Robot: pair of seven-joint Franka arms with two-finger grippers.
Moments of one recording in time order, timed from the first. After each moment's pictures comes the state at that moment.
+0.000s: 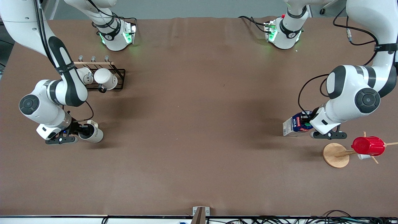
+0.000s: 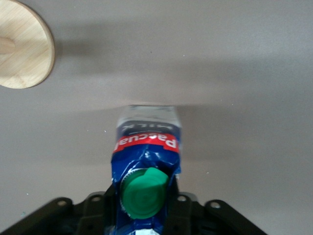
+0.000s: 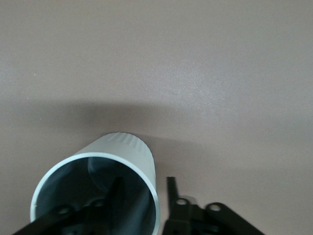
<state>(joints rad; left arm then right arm) 0.00 0.32 -0.10 -1.85 0.04 2.05 -0.07 -0.07 0.45 -0.04 -2.01 -0.02 2.52 -0.19</state>
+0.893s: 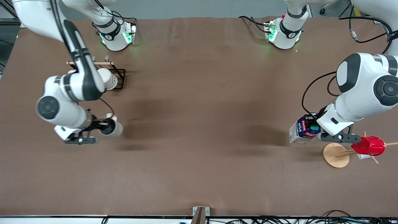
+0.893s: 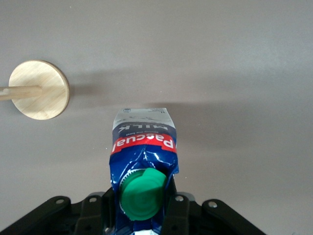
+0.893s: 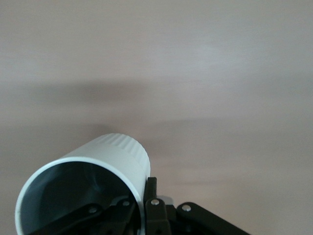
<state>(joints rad) -0.05 0.32 -0.11 -1.60 0.04 1.88 -0.07 0.20 0.39 -0.02 -1.82 -0.02 2.12 0.22</state>
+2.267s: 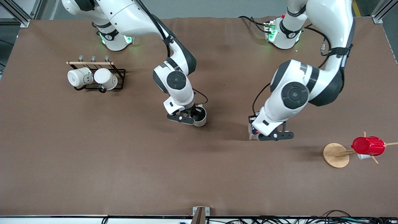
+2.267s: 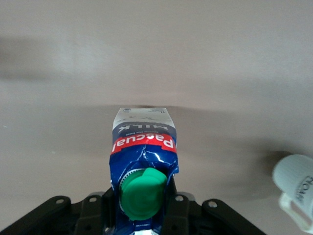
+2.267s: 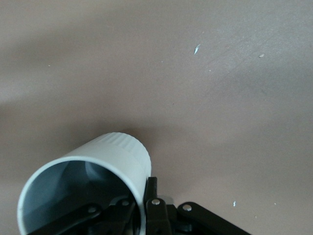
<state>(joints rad) -0.36 0.49 -0.11 -1.48 0.04 1.89 -0.52 0.73 0.66 -0.01 -1.60 0.08 2.33 0.94</state>
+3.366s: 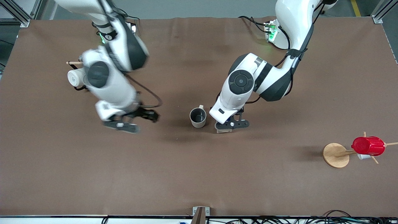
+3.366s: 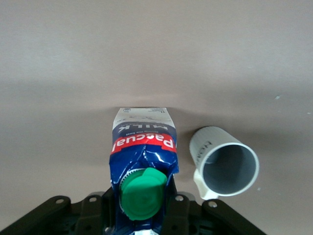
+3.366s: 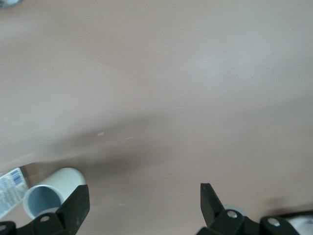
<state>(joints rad) -0.55 0.57 -0.12 -1.41 -0.02 1.97 -0.69 0.39 0.30 -0.06 -1.54 0.06 1.87 0.55</state>
